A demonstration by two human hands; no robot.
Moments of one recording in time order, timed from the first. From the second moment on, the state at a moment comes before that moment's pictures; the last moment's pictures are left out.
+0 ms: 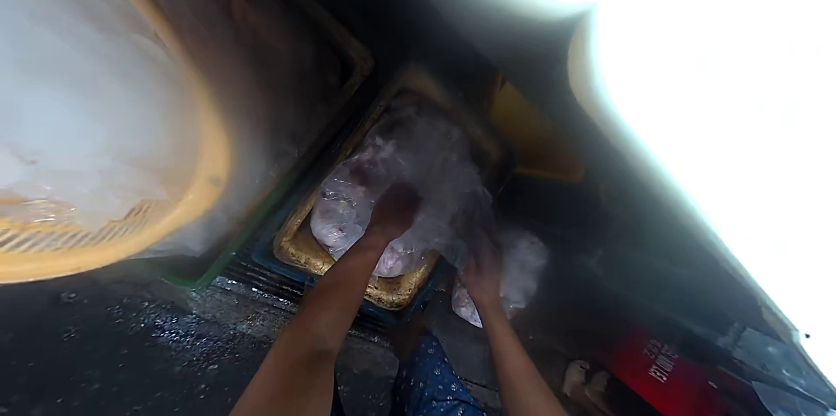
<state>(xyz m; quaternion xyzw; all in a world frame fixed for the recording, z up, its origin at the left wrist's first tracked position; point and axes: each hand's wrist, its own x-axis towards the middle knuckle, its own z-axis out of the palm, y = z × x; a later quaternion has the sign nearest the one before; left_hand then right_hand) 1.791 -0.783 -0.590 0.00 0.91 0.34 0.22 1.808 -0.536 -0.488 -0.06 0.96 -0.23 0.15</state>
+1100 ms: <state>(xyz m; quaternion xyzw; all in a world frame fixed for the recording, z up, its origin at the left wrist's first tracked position) 1.831 -0.765 -0.595 0.05 0.95 0.28 0.11 1.719 -0.631 -0.563 0.03 0.66 -0.45 0.61</state>
